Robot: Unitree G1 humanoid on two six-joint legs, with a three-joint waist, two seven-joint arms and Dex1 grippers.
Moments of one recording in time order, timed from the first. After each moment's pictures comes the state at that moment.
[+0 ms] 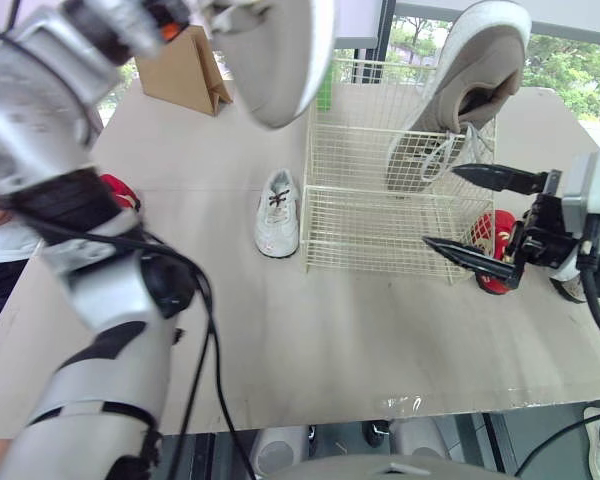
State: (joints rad) left arm -1.25 0.41 0.45 0.08 -0.49 0.86 -0.60; right arm -0.26 -0.86 -0.34 -0.71 0.83 0.64 0.74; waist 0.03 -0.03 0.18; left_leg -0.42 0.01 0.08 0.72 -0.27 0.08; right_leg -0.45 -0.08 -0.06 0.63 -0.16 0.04
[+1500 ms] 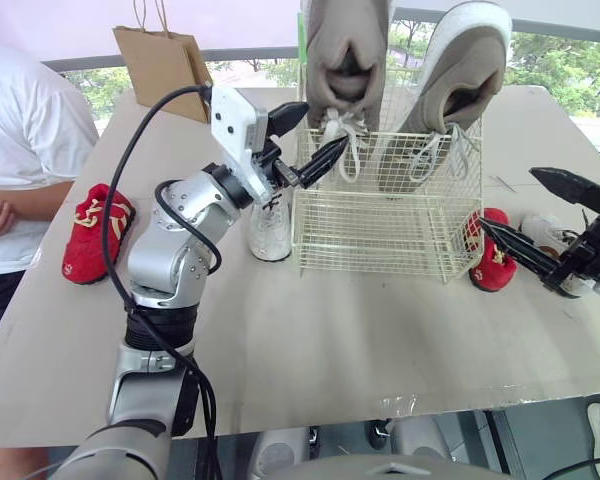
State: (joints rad) left arm -0.64 0.45 0.03 -0.24 -0.51 0.43 -0.60; right arm 0.03 -0.88 -0.60 -0.80 0.93 0.69 0.49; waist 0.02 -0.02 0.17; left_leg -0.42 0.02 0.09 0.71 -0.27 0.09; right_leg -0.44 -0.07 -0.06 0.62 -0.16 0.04
